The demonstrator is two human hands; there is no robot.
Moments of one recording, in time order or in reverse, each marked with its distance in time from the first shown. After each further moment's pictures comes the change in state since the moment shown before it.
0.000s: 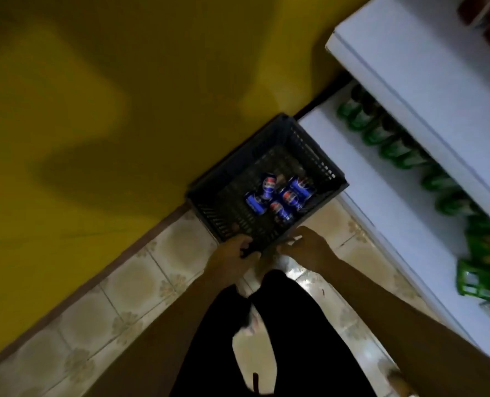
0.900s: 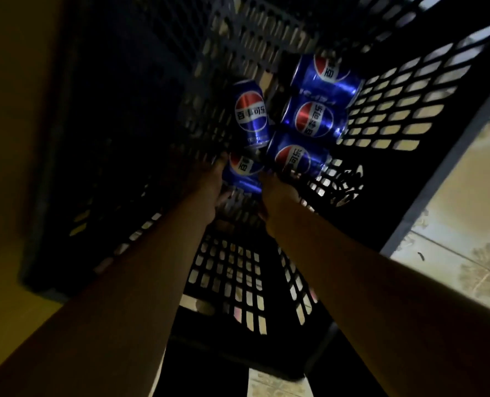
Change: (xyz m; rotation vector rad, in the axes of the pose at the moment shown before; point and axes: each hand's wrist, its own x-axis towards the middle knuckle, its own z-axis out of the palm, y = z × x) left_hand 0.485 -0.135 0.065 -0.487 0.081 -0.413; right_hand 0.466 0.089 0.170 1.217 0.218 0.452
